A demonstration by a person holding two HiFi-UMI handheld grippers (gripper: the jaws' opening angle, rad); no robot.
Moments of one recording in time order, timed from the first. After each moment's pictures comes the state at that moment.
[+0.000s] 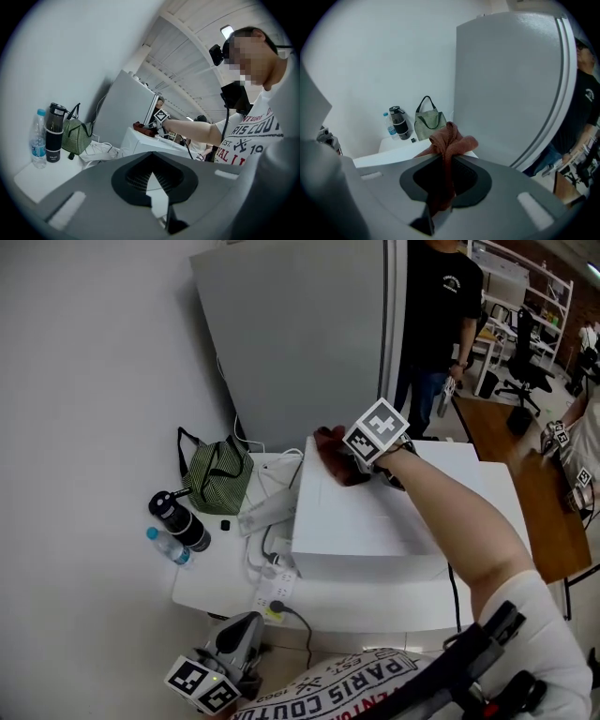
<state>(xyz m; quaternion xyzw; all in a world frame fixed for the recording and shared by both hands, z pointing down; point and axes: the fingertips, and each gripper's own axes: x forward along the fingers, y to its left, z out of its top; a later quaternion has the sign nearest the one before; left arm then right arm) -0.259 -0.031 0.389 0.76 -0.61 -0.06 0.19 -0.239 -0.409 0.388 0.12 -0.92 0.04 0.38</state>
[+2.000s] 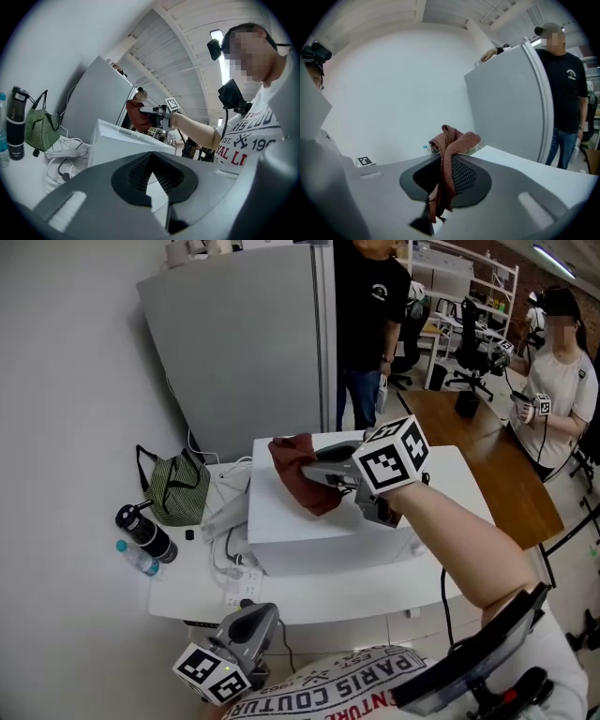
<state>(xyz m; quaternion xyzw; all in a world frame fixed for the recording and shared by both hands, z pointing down) -0.169 -0.048 0.387 0.85 -0.50 -0.06 0.18 -0.155 -0.262 0.285 0.04 -0.98 0.13 0.16</state>
